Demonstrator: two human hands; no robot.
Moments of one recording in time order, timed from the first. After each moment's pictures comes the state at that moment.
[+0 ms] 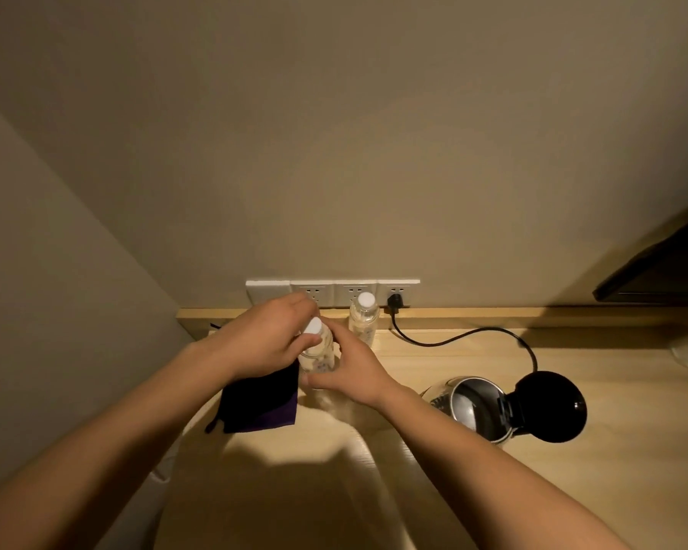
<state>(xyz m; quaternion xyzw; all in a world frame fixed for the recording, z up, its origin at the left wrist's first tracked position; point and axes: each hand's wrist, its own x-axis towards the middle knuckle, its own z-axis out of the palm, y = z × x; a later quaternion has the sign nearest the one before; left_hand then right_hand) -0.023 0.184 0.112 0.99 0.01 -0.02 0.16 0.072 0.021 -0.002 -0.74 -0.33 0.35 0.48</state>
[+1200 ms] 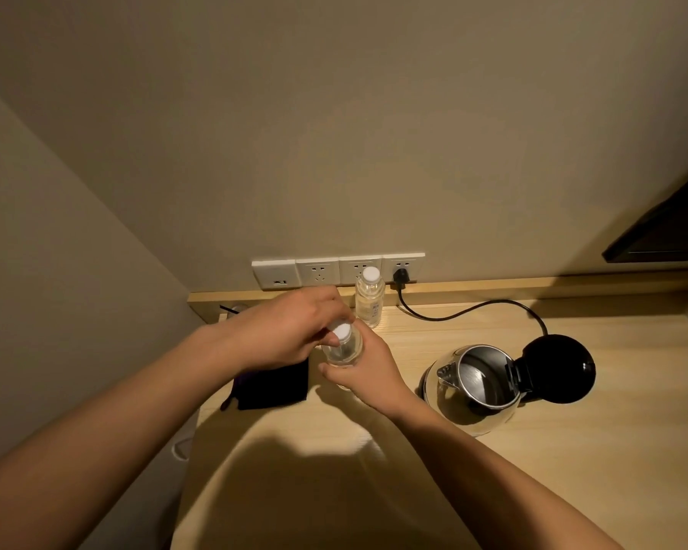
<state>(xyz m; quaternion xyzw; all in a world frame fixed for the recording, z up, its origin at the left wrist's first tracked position) -0.033 0.154 0.131 0.97 -0.13 -0.04 0.19 0.030 -0.012 -0.006 -0.71 -0.24 0.30 0.59</state>
